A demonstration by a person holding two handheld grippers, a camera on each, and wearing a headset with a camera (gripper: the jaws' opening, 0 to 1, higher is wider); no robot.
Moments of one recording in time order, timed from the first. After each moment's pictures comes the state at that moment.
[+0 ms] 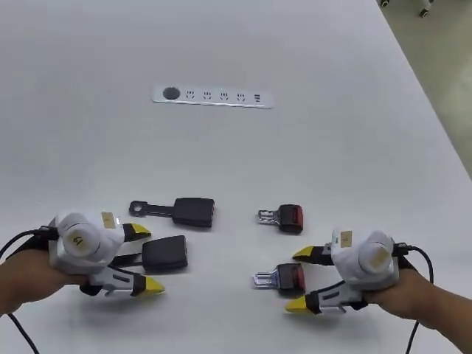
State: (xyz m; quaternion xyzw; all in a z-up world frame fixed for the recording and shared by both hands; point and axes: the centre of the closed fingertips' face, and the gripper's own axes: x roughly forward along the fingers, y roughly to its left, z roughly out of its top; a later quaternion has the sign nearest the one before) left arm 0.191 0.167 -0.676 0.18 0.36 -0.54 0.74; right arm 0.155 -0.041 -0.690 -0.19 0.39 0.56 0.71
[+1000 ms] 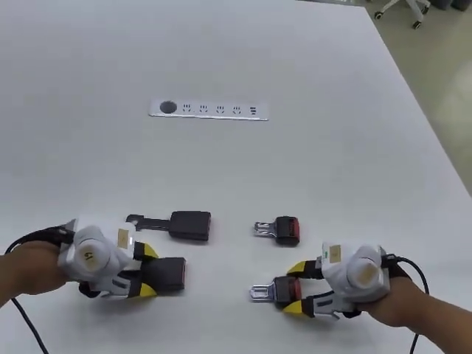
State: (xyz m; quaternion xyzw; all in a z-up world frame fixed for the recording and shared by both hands) left arm 0.174 0.172 -0.689 0.30 0.32 -0.62 0.65; right arm 0.159 -0.043 -0.693 -0.24 0.38 0.56 0.70
